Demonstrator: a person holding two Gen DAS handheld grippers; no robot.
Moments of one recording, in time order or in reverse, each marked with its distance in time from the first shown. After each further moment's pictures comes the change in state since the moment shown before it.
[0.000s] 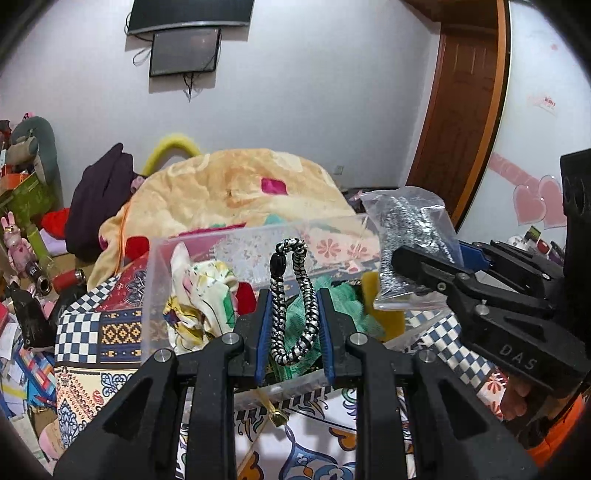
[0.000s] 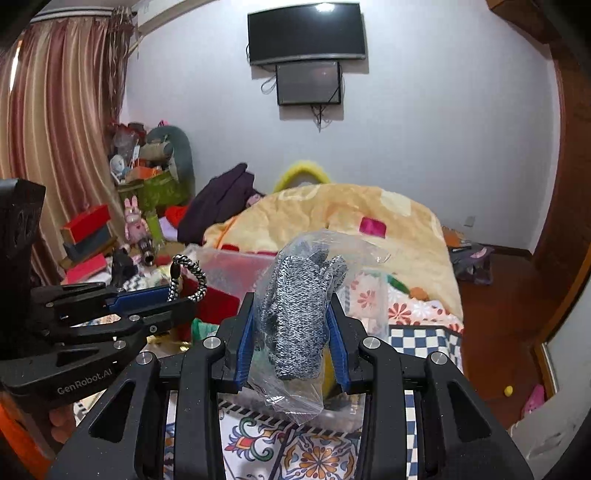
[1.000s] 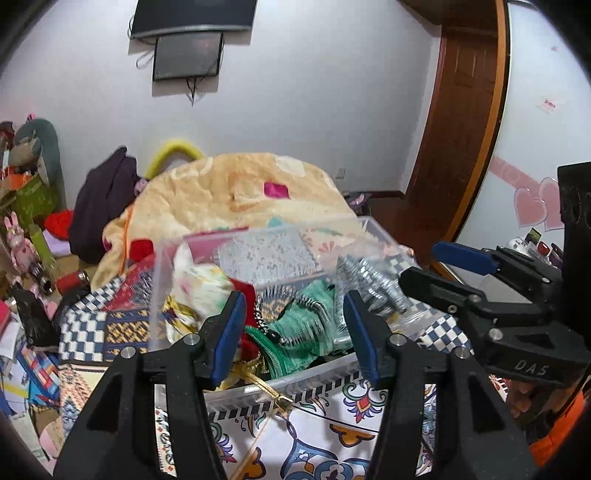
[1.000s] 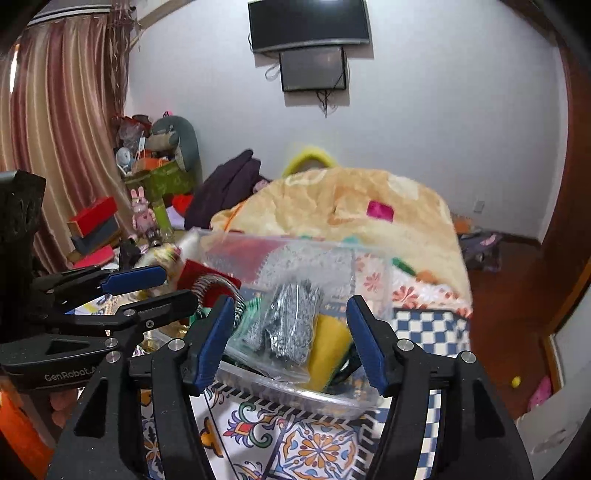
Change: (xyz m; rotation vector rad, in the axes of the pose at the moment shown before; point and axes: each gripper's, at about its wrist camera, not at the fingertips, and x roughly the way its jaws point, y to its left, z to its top) left arm -0.021 -0.005 0.002 0.002 -0.042 0.011; right arm -0.023 -0.005 0.002 0.012 0.001 0.035
